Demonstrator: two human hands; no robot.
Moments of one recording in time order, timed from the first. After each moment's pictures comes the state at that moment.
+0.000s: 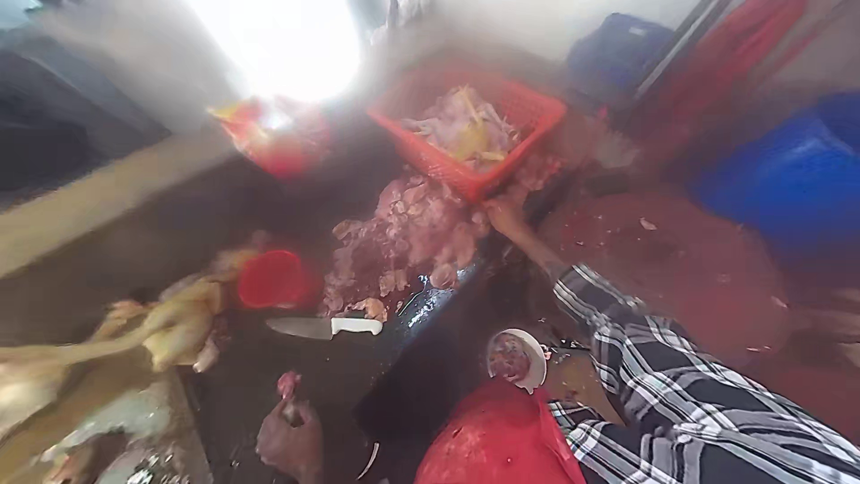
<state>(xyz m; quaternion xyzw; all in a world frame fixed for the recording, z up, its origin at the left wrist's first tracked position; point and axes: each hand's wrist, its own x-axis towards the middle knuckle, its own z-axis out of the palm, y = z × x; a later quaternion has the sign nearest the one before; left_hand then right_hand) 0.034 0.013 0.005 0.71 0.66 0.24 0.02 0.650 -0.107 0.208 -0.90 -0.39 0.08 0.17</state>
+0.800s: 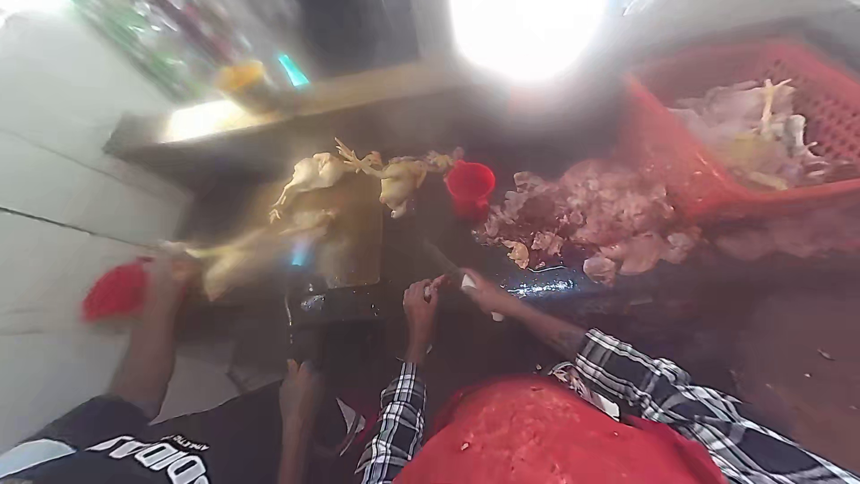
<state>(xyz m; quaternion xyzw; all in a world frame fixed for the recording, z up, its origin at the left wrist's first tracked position) 0.007 -0.010 0.008 0.69 0.66 0.29 0.11 0.238 -0.016 0.091 -0.59 -0.59 0.53 0.13</state>
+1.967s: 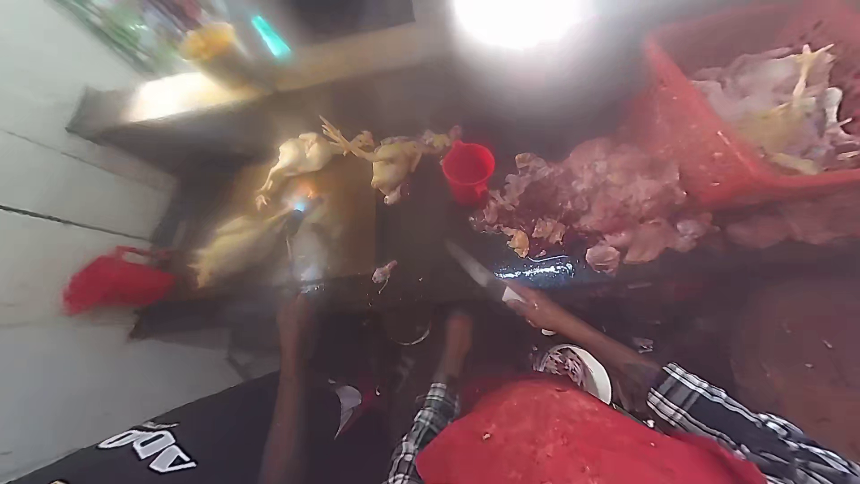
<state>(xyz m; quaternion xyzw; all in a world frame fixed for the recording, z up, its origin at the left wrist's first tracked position) 0.095 -0.115 -0.038 0.19 0.58 0.41 0.67 0.338 -0.096 0.085 -0.58 -0.60 0.53 0.14</state>
